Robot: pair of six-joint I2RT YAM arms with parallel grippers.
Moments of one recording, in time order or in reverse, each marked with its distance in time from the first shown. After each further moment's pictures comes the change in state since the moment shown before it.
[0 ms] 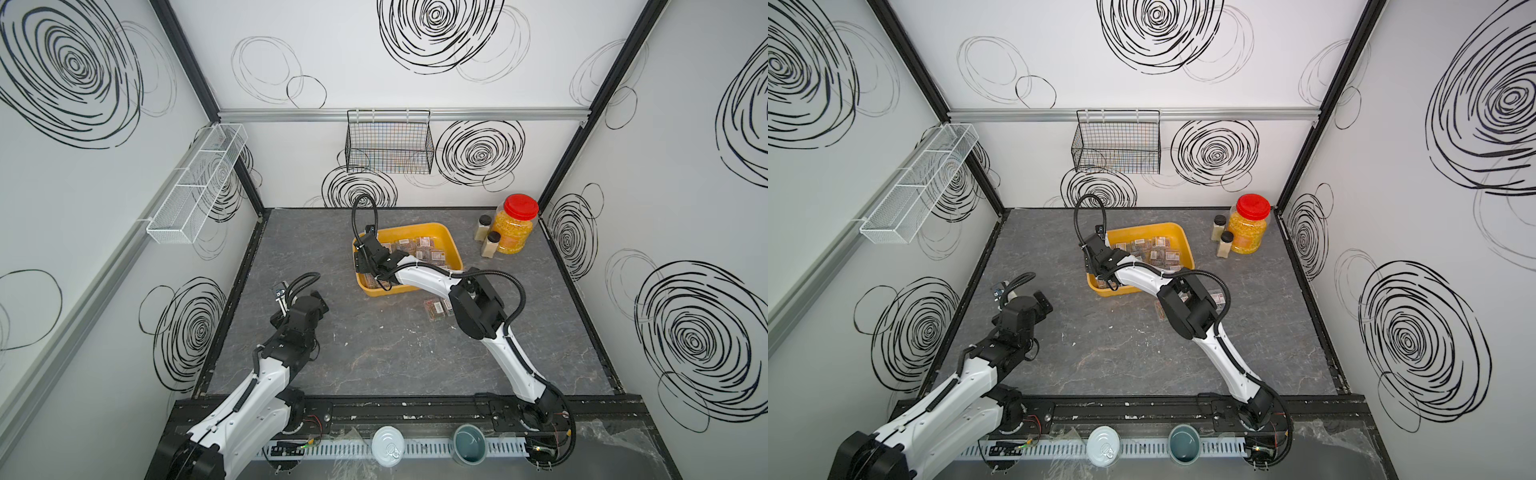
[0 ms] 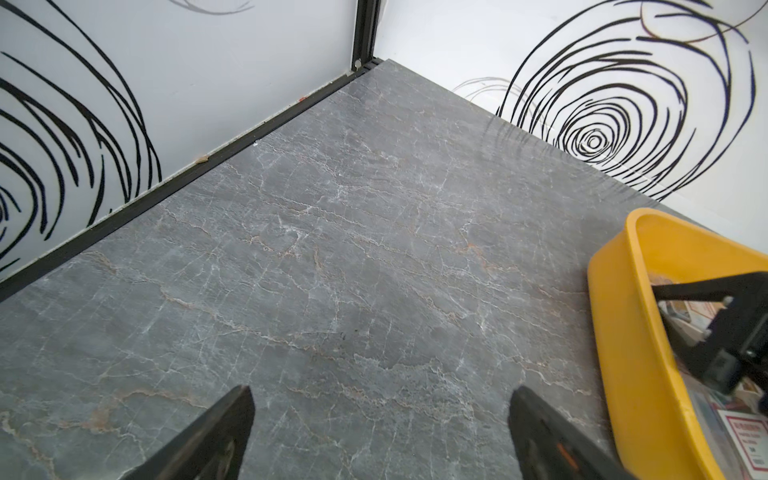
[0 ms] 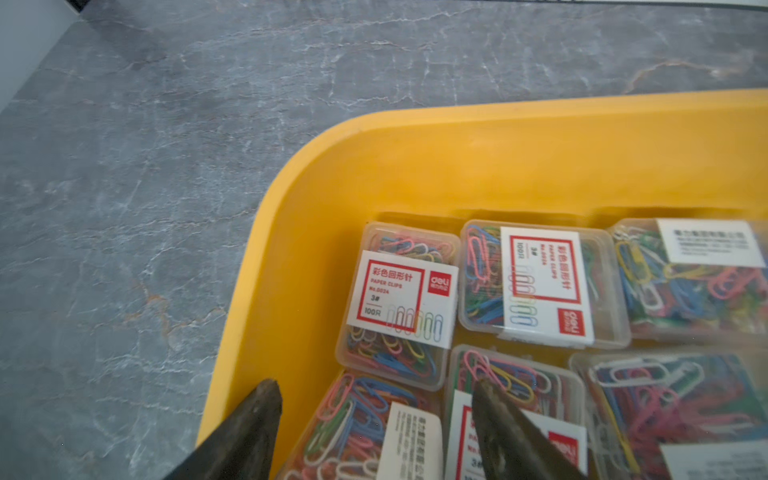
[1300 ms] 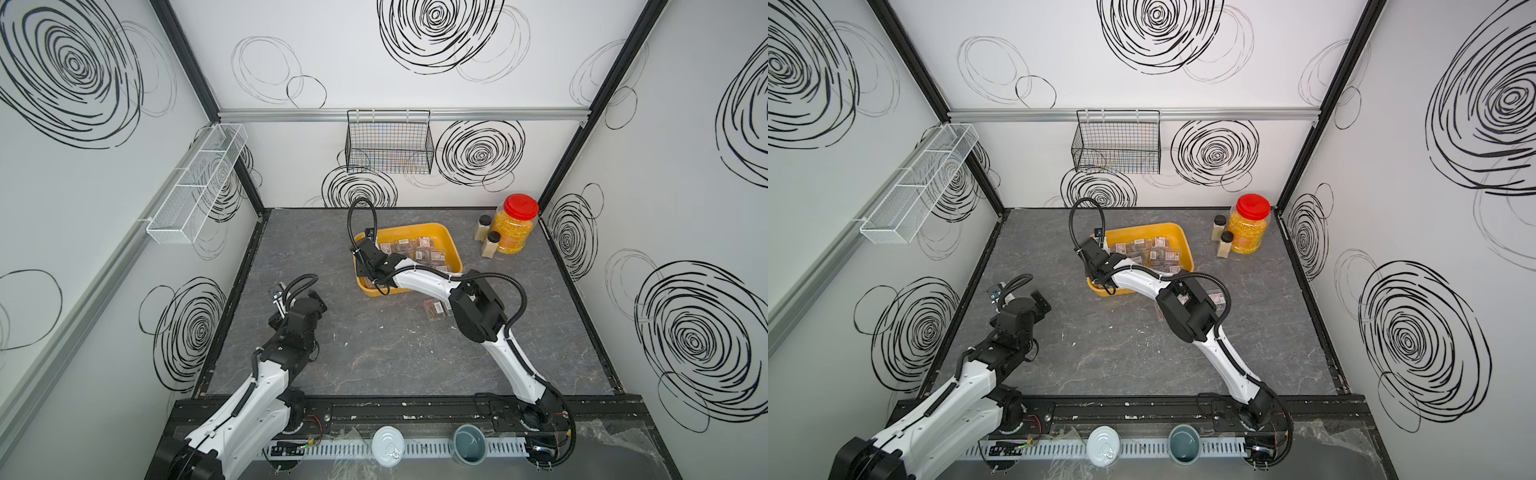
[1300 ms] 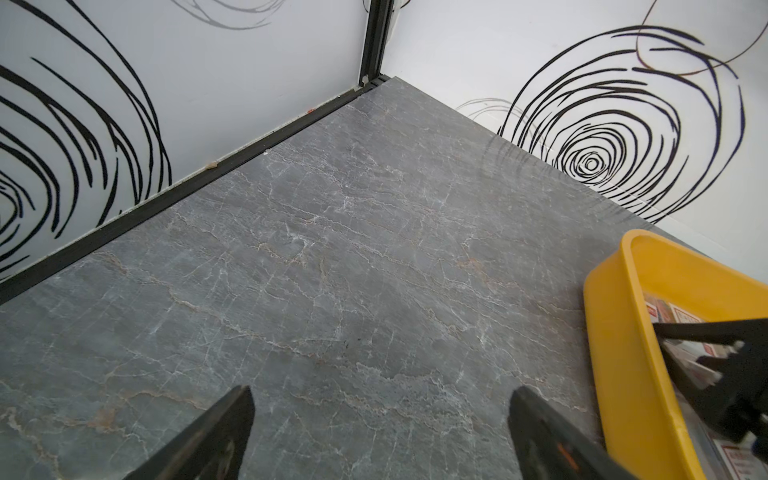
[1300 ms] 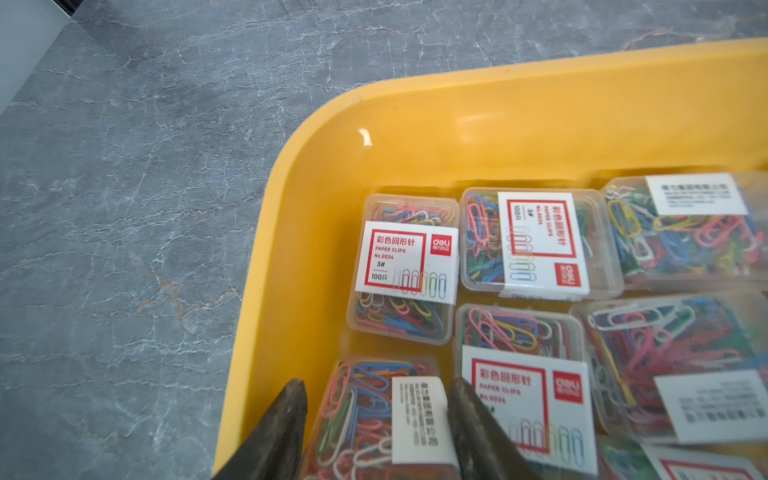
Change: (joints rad) left arm 0.000 -0.013 -0.006 0.013 -0.026 -0.019; right arm 0.034 -0.070 -0.085 0.003 0.032 0.065
